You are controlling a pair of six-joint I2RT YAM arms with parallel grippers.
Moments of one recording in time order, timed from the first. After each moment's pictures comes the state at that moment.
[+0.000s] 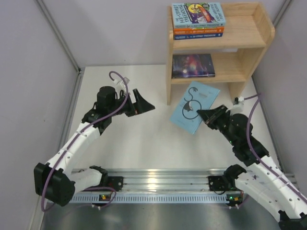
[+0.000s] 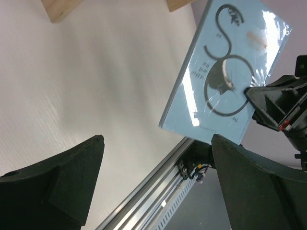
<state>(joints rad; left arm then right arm) -0.38 1.16 0.95 -0.21 0.57 -0.72 0.53 0.58 0.59 -0.21 0.06 0.97</state>
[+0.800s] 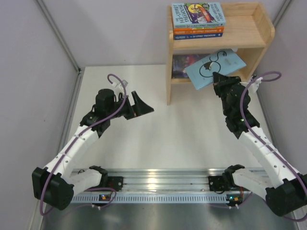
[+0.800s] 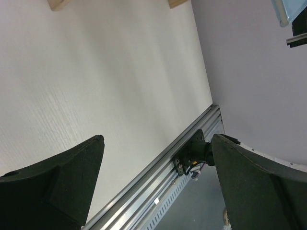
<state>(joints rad) -0.38 1.09 0.92 -0.25 0.55 -0.75 0.36 0.99 0.91 0.05 0.44 1.13</state>
